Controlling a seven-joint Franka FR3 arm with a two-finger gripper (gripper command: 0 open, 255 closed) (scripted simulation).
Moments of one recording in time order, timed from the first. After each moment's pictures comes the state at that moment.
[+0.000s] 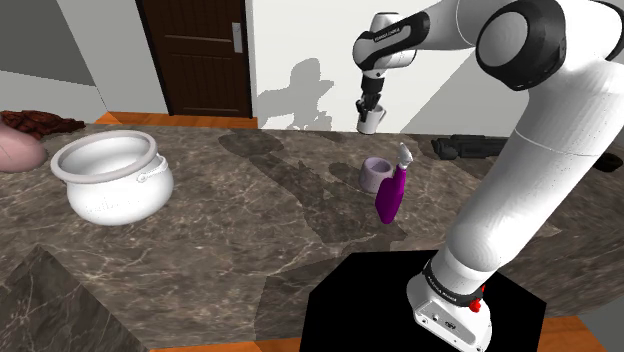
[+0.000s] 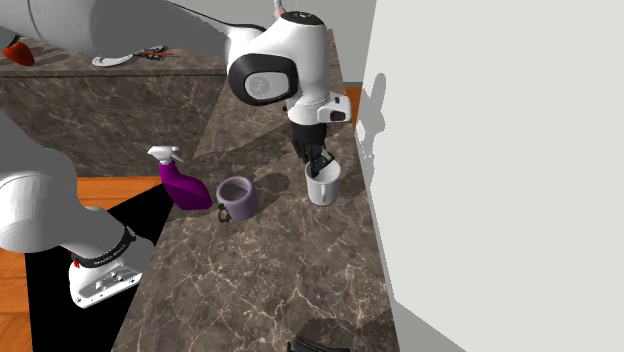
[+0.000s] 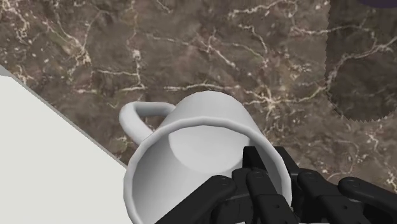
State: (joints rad) arm -0.15 0.08 -0.33 -1.97 -0.03 2.08 -0.50
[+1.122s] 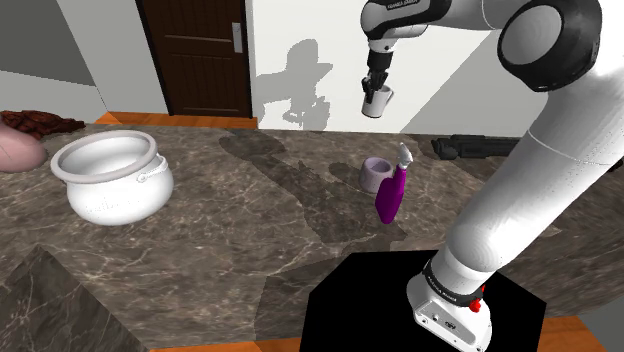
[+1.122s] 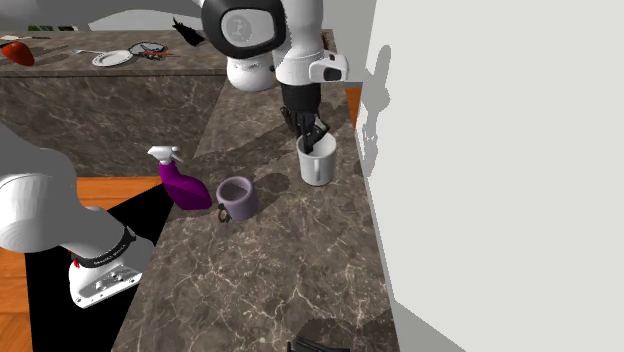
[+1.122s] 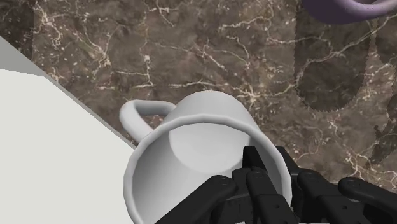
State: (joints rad) arm -0.14 -0.02 -0.33 -1.86 -0.06 1.88 -0.48
